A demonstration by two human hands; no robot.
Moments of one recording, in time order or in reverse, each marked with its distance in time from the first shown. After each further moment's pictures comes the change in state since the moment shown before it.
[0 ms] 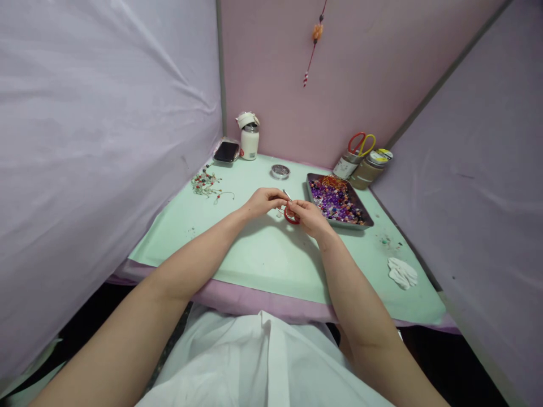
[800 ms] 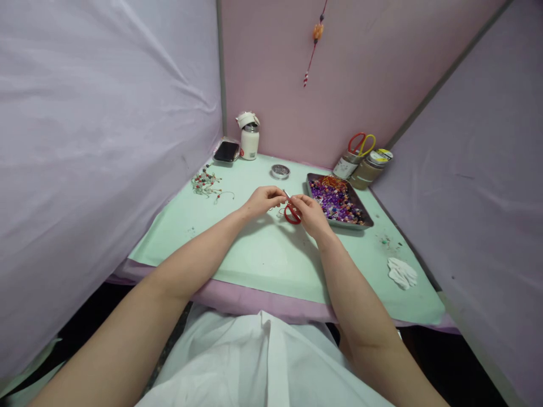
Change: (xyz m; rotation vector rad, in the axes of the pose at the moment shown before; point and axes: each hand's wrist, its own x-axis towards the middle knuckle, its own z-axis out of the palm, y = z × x) left_hand 0.002 -0.006 0.000 -0.006 0.058 -0.009; right_hand 0.000 -0.004 0.004 0.048 0.175 -0.058
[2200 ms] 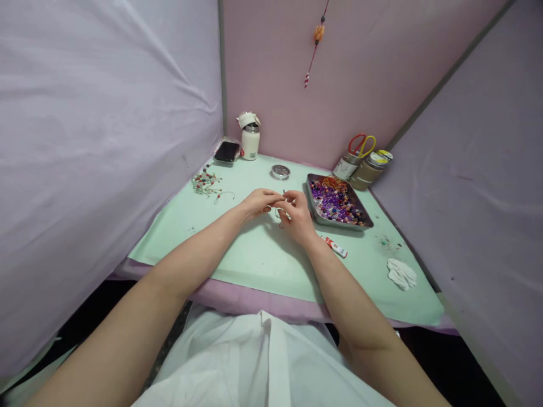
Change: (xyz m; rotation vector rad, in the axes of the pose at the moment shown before) left_hand 0.002 -0.005 -0.001 -0.357 -0.008 -0.360; right_hand -0.014 0.002 0.020 -0.846 0.006 -0.801
